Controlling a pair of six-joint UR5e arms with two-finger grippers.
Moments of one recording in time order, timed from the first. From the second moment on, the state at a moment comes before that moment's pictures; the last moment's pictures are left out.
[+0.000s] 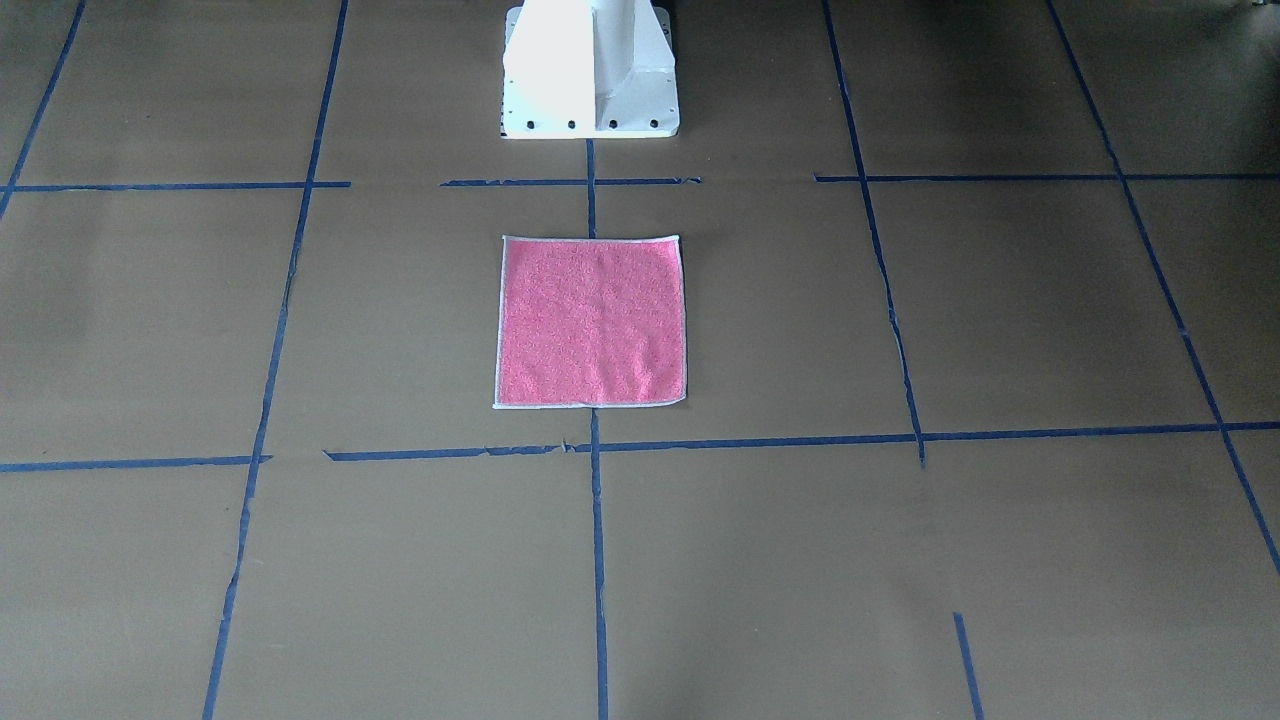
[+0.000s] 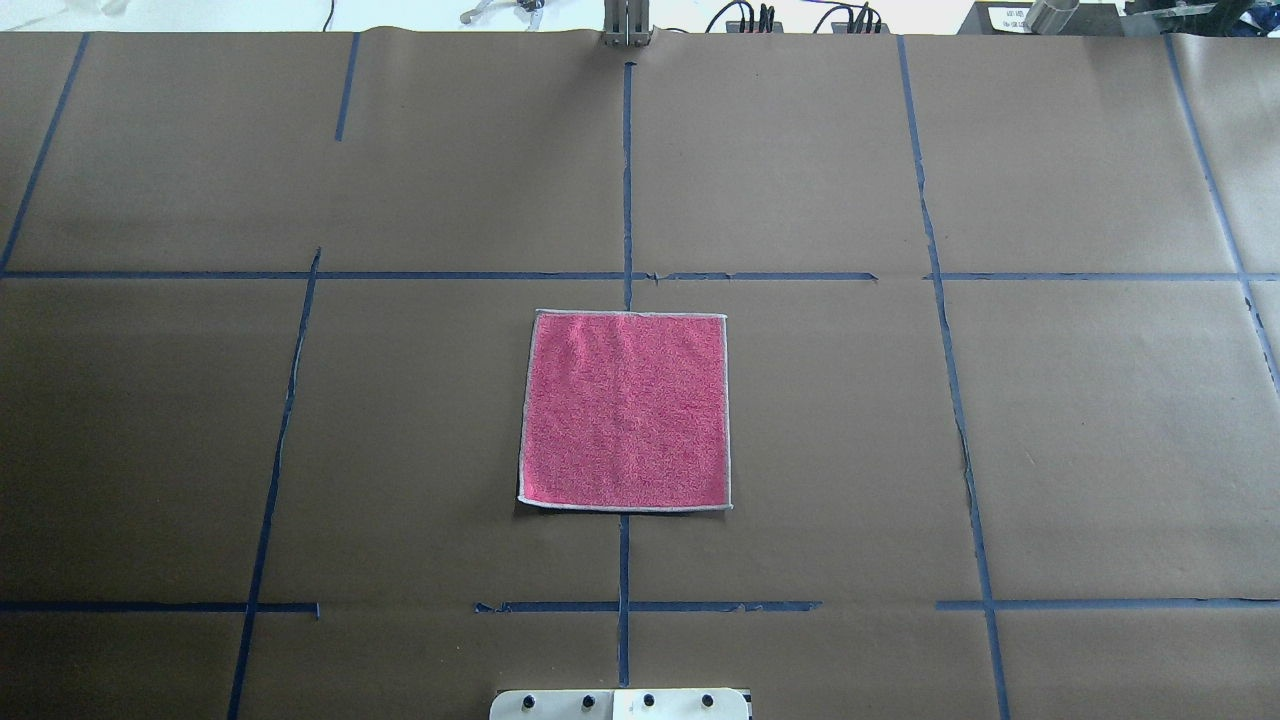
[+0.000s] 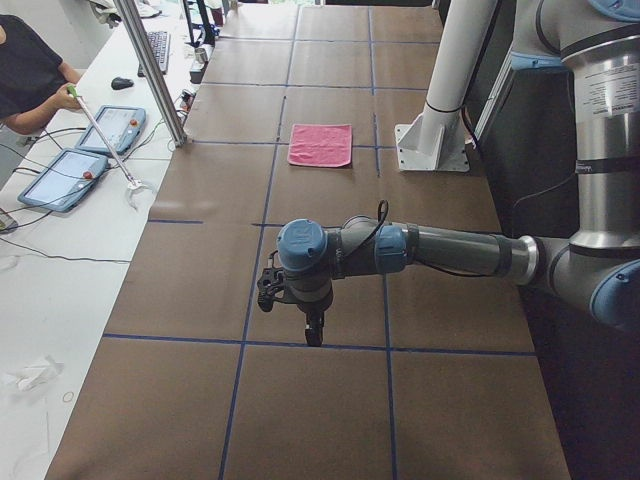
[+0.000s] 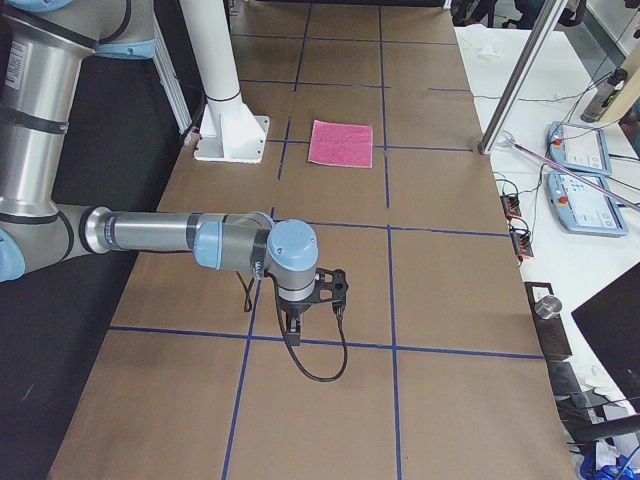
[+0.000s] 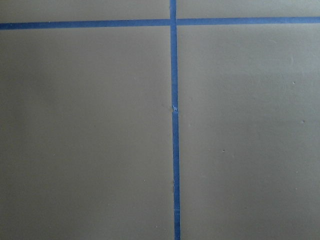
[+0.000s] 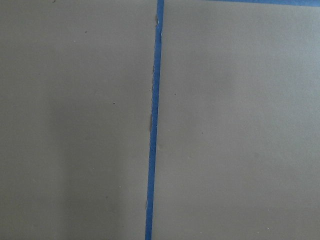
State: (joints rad) left arm -1.59 -1.40 -1.85 -1.35 -2.38 0.12; right arm 1.61 -1.90 1.93 -1.69 2.33 -0.13
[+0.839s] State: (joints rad) left arm -1.58 -1.40 -1.86 -1.46 -2.40 0.12; right arm 1.53 -1.88 1.98 -1.69 2.41 -0.12
